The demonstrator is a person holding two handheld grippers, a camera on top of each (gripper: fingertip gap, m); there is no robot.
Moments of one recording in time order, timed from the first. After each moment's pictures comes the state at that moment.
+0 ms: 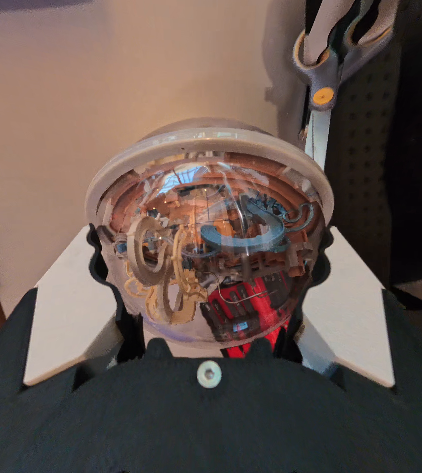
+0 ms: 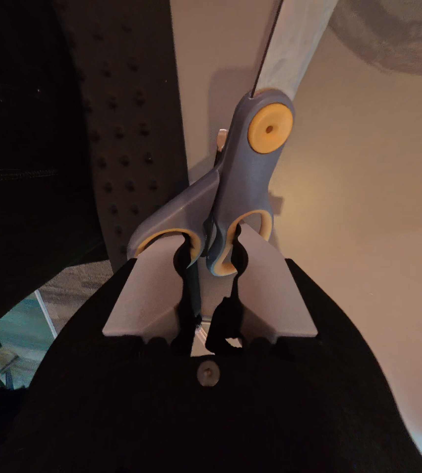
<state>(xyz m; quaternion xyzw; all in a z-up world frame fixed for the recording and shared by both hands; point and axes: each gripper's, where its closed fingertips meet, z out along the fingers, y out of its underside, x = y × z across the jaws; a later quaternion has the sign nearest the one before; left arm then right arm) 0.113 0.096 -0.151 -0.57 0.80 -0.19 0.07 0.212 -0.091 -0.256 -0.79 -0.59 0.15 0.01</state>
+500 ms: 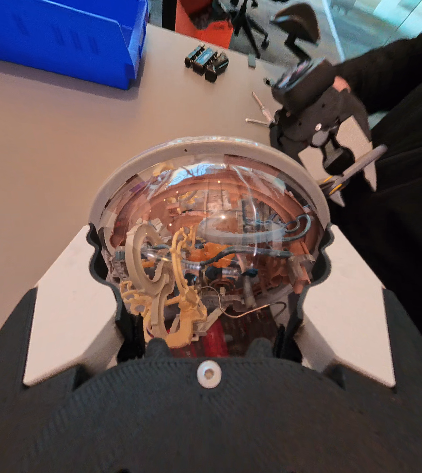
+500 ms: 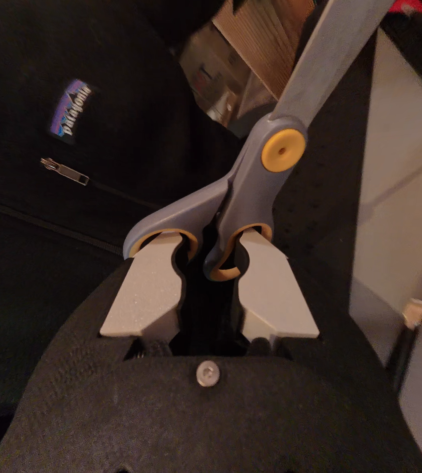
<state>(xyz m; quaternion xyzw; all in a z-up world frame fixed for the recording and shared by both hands) 0.075 0.078 -0.140 -0.60 0.65 -0.42 0.20 0.100 -0.162 -0.189 -0.65 -0.43 0.63 0.04</state>
